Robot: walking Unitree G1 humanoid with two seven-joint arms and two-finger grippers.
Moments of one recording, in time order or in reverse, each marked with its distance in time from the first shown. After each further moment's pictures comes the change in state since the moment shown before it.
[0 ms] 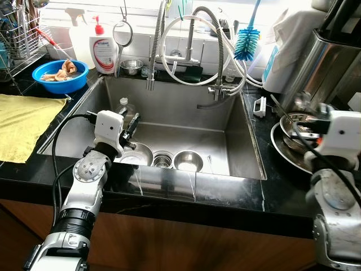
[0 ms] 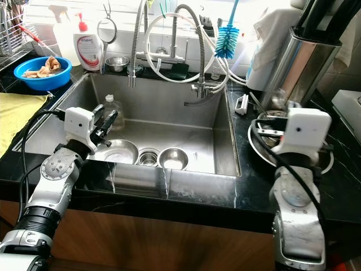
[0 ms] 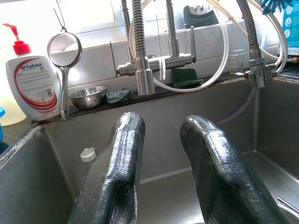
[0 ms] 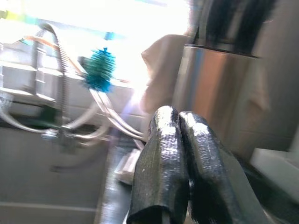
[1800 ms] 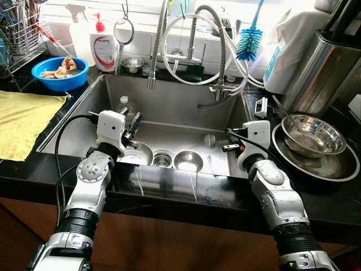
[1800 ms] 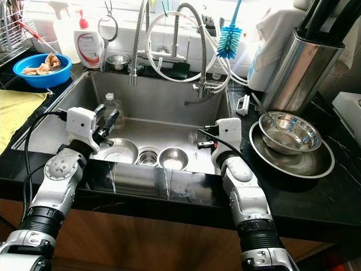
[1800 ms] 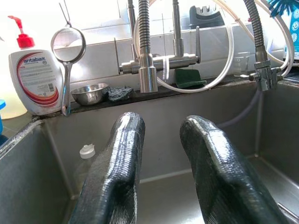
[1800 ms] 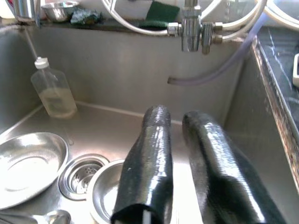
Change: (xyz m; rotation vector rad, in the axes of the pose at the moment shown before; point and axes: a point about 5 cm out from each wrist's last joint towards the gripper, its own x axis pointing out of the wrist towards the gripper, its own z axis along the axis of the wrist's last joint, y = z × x) left arm 0.002 -0.004 0.000 -0.018 -0.006 0.024; right arm 0.034 0.080 -0.081 0.203 0.368 0.385
